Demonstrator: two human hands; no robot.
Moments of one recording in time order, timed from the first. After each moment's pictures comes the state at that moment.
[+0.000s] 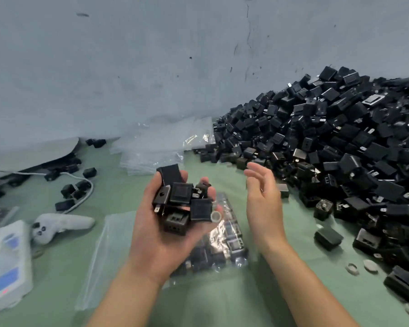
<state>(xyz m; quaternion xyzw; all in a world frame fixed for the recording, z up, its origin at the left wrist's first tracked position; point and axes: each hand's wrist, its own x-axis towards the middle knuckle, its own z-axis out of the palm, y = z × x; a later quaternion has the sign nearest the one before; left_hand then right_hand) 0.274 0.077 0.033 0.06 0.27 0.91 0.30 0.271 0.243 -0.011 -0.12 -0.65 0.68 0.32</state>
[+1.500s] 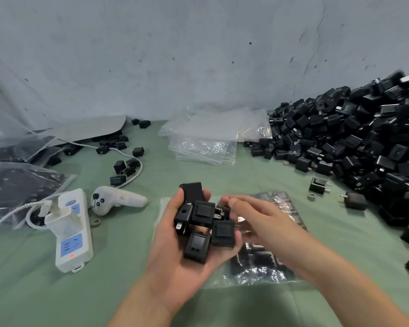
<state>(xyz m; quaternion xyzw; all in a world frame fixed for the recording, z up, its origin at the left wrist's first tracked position) 0.277 -0.016 0.012 -0.04 0.23 0.93 0.29 0.268 0.158 0.012 0.01 -0.70 0.70 -0.09</state>
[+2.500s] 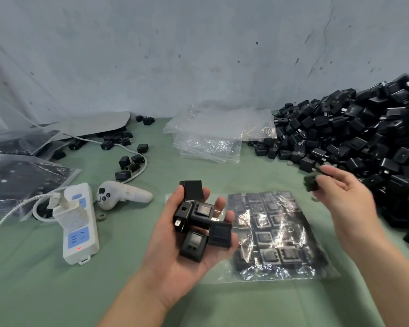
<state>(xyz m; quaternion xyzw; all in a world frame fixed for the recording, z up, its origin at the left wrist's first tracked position) 0.281 -0.032 0.014 -0.02 0.24 0.92 0.30 0.255 0.237 0.012 -0.21 -0.65 0.69 0.22</state>
